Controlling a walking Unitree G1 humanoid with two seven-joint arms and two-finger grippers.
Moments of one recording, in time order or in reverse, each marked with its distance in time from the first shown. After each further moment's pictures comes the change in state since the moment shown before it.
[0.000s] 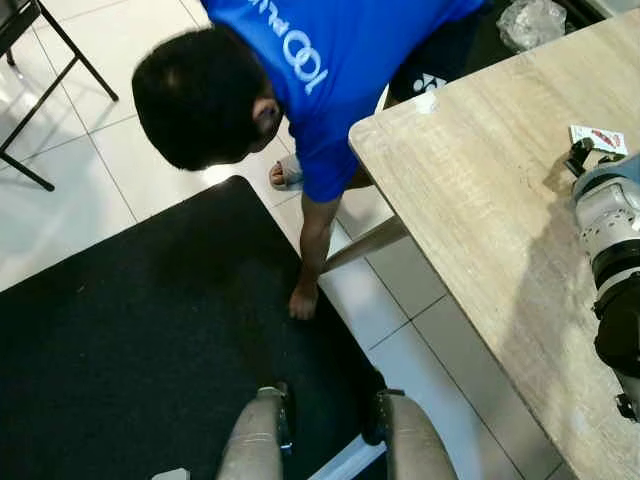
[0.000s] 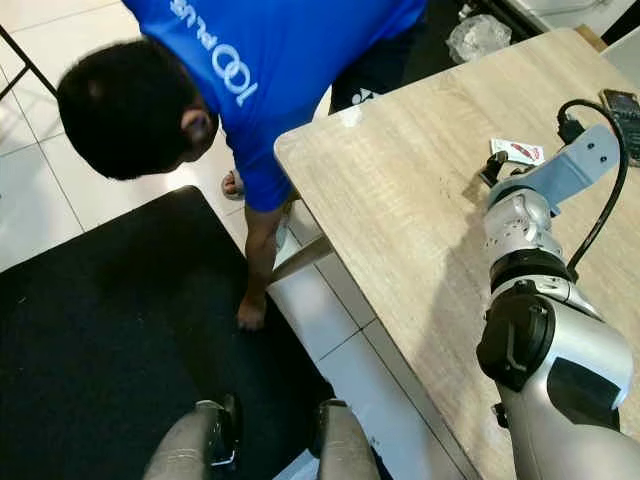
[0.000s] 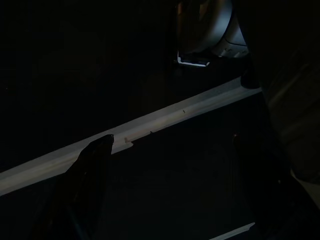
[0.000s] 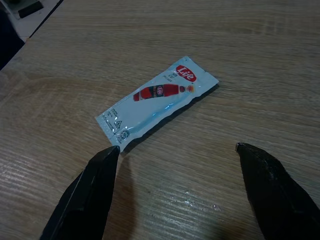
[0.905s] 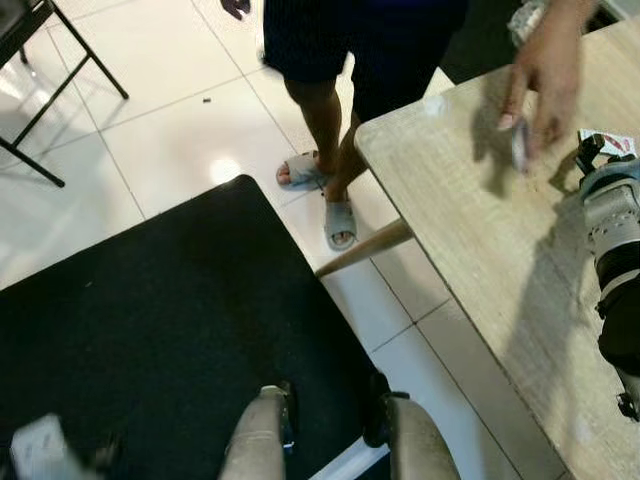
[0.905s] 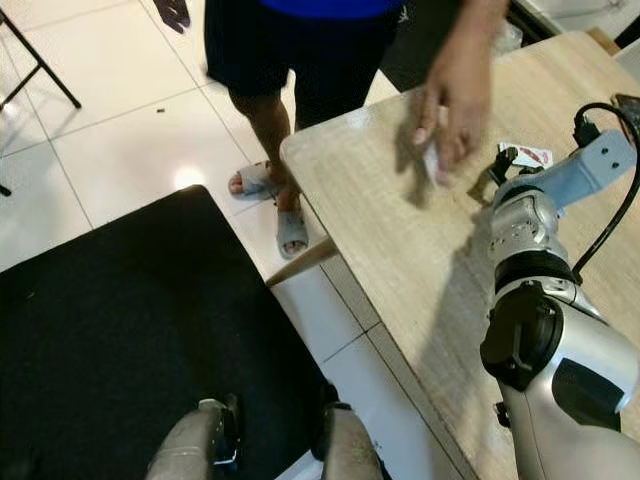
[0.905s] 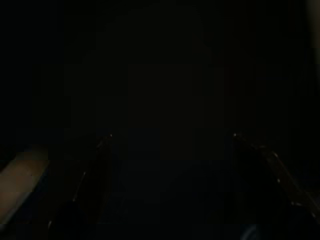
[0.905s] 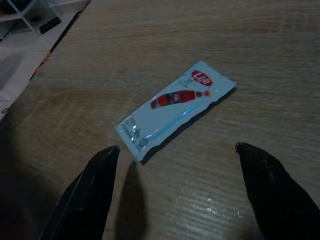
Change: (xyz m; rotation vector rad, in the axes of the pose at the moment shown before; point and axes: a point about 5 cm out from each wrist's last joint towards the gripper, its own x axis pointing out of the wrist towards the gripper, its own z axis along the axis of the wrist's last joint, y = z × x) left arm -0.002 0.070 0.174 -0.048 -0.591 0.180; right arm 0.000 -0.005 0.003 0.084 -0.029 0.024
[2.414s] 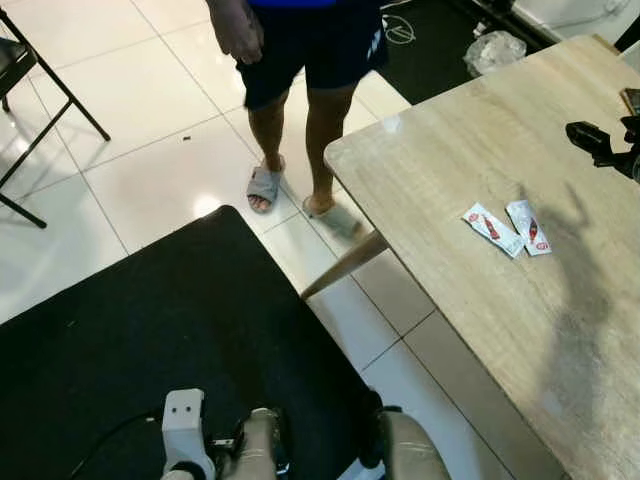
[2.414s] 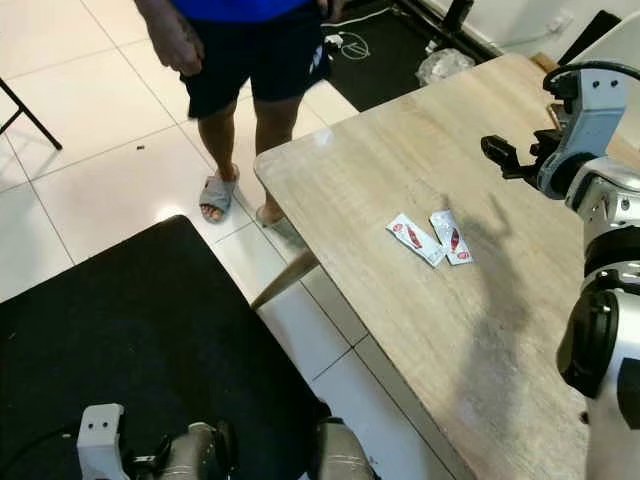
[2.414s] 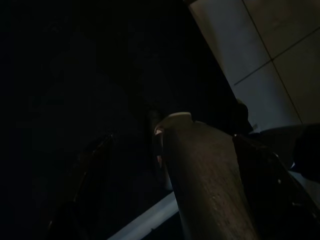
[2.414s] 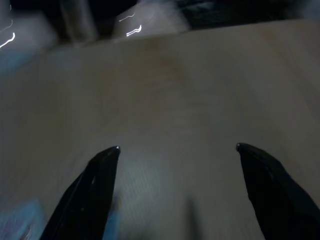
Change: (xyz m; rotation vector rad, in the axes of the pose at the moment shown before) left arm -0.037 -0.080 -0.100 0.161 0.439 -0.300; right arm -0.021 -0.016 0.058 -0.894 0.313 0.677
